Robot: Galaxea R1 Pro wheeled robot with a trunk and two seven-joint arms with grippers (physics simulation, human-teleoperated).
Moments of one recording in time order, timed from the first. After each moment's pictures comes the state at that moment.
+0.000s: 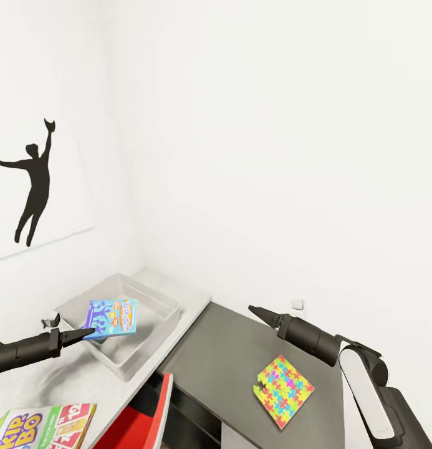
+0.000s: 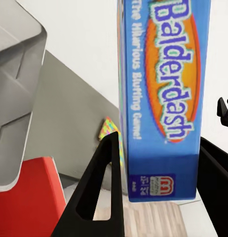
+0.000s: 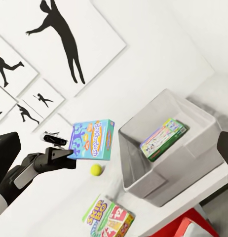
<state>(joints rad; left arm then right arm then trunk) -0.56 0.48 0.40 -0.74 -0.04 0.81 -1.56 -0.29 -0.10 -0.04 -1.55 -0.70 0.77 0.72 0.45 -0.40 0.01</state>
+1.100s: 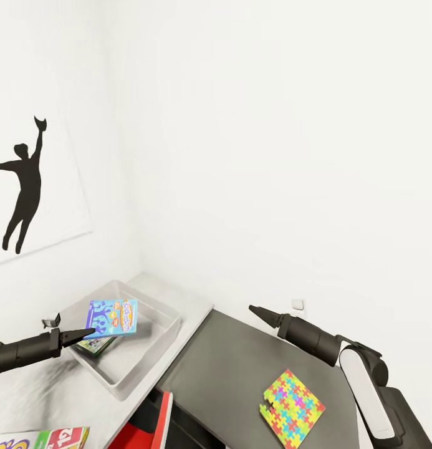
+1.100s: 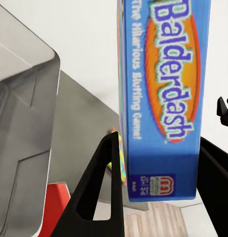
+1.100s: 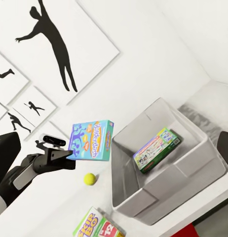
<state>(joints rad) -0.56 0.48 0.39 -0.74 -0.04 0.81 -1.56 -0.29 -0.10 -0.04 -1.55 -0.69 0.77 0.72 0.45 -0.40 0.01</state>
